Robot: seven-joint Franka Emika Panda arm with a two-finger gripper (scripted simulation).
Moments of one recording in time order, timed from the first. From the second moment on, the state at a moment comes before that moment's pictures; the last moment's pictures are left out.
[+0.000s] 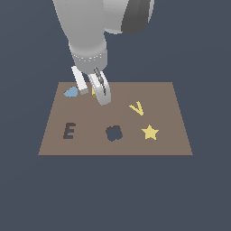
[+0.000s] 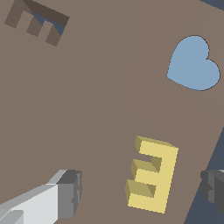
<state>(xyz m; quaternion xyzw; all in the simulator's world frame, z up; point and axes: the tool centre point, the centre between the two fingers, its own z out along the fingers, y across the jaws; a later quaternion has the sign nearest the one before) -0.074 -0.066 0.068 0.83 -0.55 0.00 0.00</state>
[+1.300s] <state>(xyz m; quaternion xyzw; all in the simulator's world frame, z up) -0.092 -0.064 0.031 0.77 -0.64 0.00 0.00</state>
